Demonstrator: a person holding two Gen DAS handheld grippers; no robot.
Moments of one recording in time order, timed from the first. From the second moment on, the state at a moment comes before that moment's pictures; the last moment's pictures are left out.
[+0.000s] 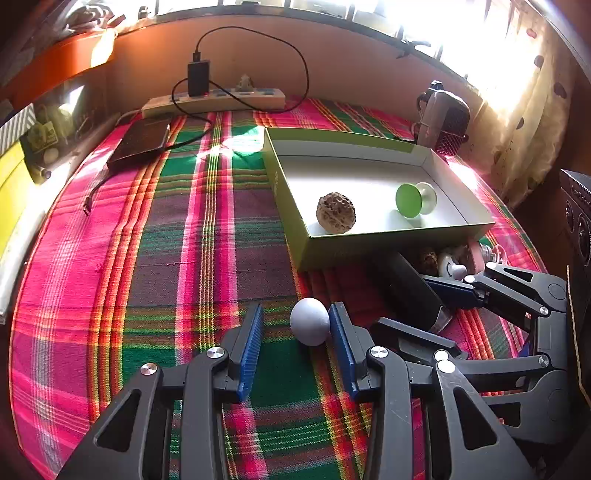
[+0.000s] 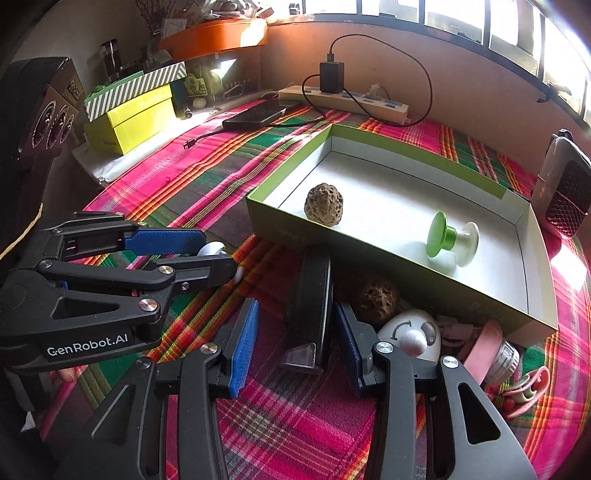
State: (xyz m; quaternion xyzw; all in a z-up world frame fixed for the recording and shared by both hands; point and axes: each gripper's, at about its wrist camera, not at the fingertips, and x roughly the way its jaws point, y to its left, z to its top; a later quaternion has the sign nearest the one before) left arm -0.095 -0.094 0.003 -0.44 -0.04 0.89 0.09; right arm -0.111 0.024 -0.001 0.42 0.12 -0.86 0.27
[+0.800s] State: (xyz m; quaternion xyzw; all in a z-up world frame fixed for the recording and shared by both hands) left arm -0.096 -0.094 0.003 -0.44 -0.06 0.89 0.10; right arm -0.110 0.028 0.001 0.42 0.11 -0.87 0.26
